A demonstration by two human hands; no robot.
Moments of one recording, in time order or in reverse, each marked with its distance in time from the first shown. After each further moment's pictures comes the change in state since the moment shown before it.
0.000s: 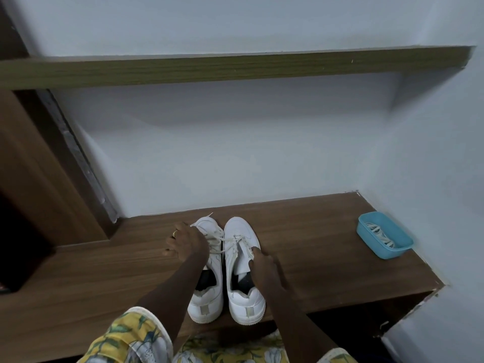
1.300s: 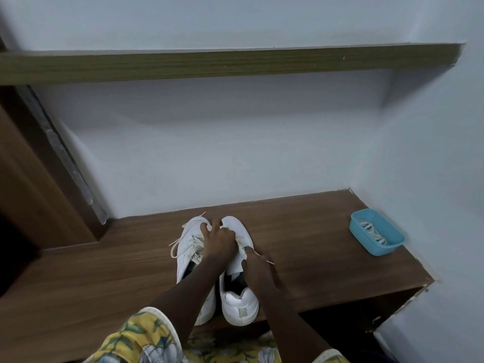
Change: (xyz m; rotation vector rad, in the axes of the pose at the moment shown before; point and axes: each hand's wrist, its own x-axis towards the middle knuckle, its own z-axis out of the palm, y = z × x) left_hand -0.043 0.039 0.012 0.473 -0.147 0.810; right_hand -0.005 0.000 -0.009 -0.025 0.048 -0.064
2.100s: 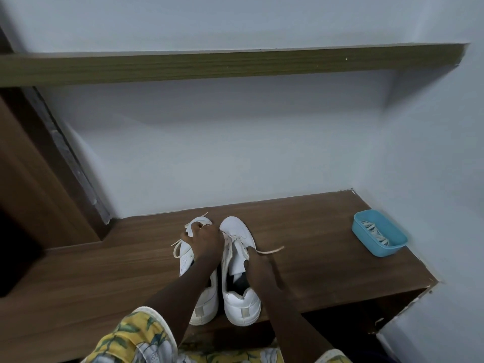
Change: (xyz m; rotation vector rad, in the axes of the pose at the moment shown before) left_hand 0.002 -0.021 0.002 -0.270 0.070 -0.404; right_hand 0.003 -0.002 0.006 0.036 -0.045 0.040
